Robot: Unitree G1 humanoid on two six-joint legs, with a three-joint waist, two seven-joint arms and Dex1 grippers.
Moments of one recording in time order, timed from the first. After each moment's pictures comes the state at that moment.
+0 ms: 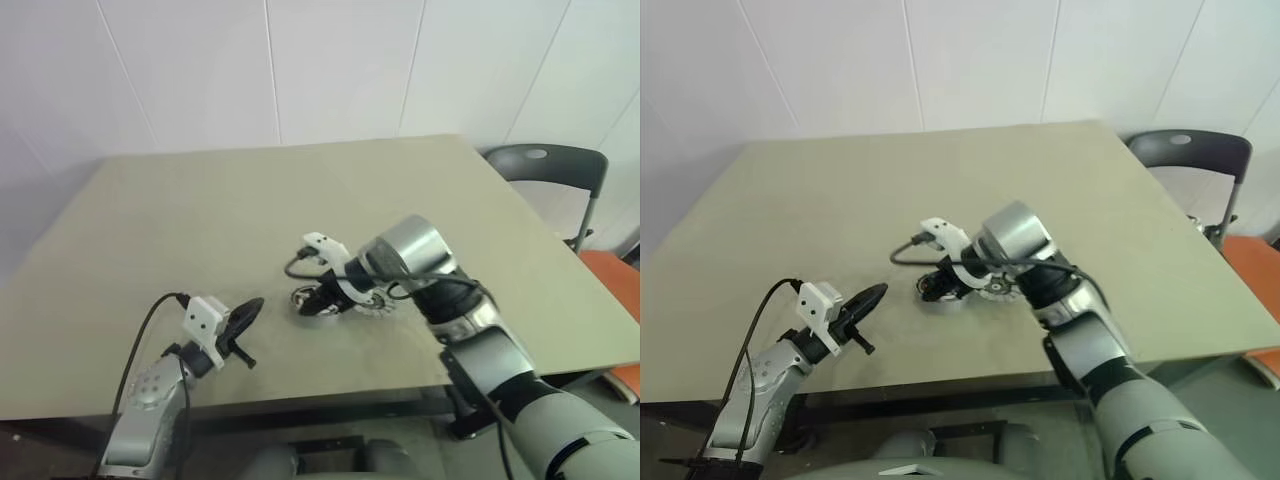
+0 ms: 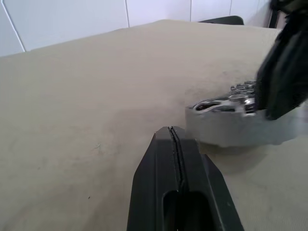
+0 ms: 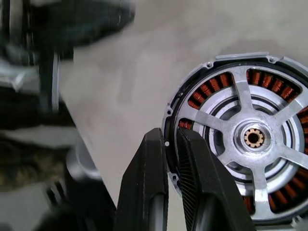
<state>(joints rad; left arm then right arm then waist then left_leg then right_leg) 0.17 0.35 0.02 -0.17 -0.28 -0.02 -0.62 -0.98 -0.12 0.34 0.24 0.20 1.61 0.89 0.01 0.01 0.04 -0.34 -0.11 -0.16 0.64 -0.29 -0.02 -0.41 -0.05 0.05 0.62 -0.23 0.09</state>
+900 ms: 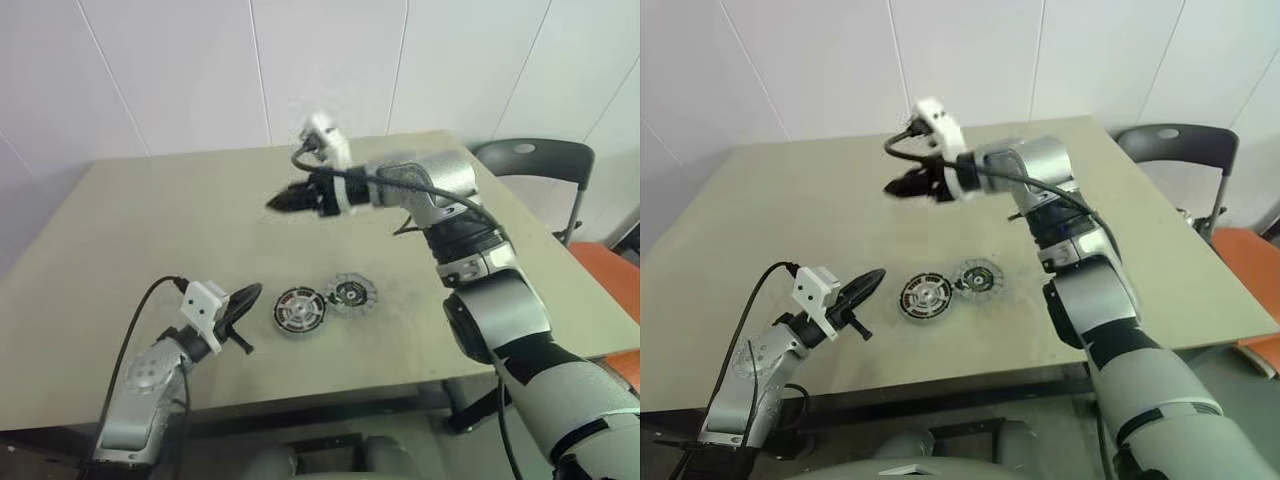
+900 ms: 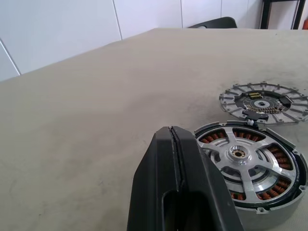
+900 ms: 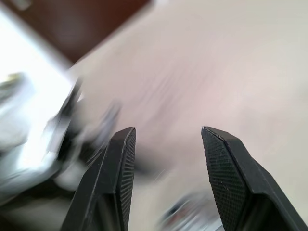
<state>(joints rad) 0.10 0.39 0.03 -0.19 -0.27 0.01 -0.62 -1.23 -0.25 0.24 0.56 0.34 0.83 0.89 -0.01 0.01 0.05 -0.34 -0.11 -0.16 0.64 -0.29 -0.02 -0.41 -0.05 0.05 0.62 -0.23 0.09</state>
